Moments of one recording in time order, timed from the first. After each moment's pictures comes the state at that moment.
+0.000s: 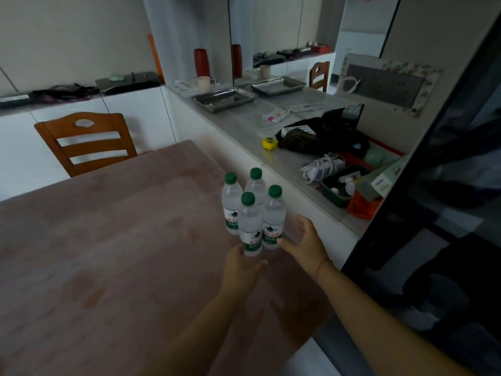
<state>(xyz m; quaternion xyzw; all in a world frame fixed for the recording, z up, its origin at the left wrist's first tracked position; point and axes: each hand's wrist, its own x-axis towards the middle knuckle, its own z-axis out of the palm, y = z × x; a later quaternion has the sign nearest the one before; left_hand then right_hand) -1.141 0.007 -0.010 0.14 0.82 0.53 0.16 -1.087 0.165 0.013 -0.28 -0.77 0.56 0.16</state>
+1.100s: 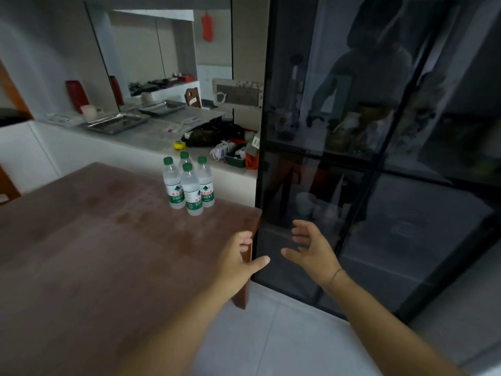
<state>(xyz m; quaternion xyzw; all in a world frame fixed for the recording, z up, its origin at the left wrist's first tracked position) -0.940 -0.204 0.071 0.46 0.69 0.49 0.28 -0.771 -0.125 0.107 -0.42 -0.71 0.47 0.32</state>
